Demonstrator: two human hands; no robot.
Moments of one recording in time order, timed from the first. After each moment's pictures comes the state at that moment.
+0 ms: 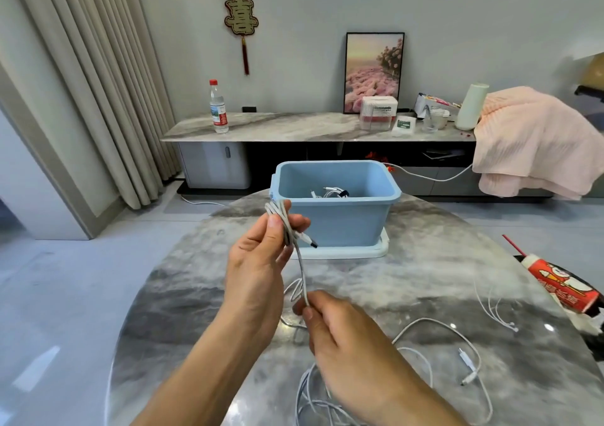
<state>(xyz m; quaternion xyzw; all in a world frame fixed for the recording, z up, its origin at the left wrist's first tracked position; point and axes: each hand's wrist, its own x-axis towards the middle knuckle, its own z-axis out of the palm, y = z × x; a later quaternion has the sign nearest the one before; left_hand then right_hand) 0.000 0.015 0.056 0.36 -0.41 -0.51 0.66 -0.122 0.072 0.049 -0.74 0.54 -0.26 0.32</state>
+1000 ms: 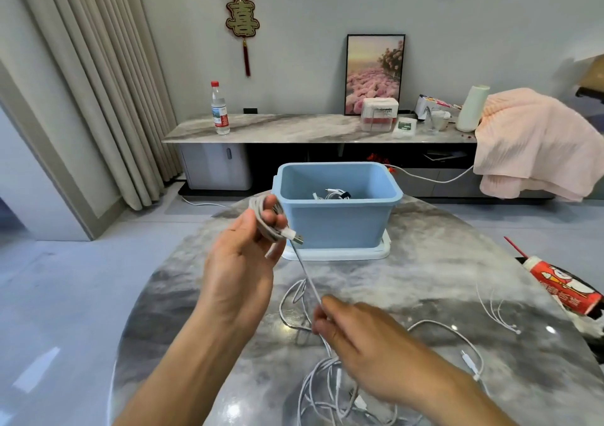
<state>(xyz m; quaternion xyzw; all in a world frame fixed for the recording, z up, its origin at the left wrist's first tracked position) 0.021 0.011 0.072 0.27 -0.31 -0.61 0.67 -0.156 0.050 0.033 -0.85 0.45 -0.15 0.24</state>
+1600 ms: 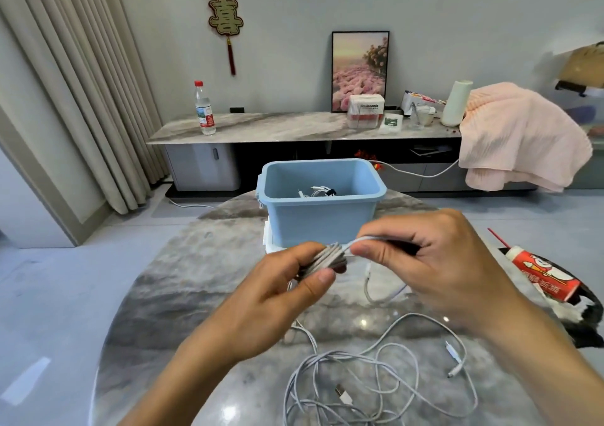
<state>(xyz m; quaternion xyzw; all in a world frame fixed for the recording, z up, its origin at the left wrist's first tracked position) 0.007 0.028 0.056 0.32 -0.76 -0.41 0.39 -0.220 0.031 0.104 -0.83 0.40 -0.38 0.08</state>
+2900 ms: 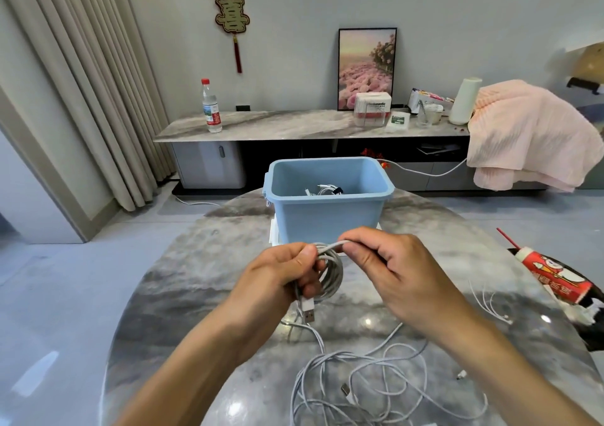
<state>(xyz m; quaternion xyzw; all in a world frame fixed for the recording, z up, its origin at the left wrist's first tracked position) -0.001 0.029 0.065 0.35 -0.50 -0.65 0.45 -0.189 0.017 0.060 -0.78 0.42 -0.42 0.18</state>
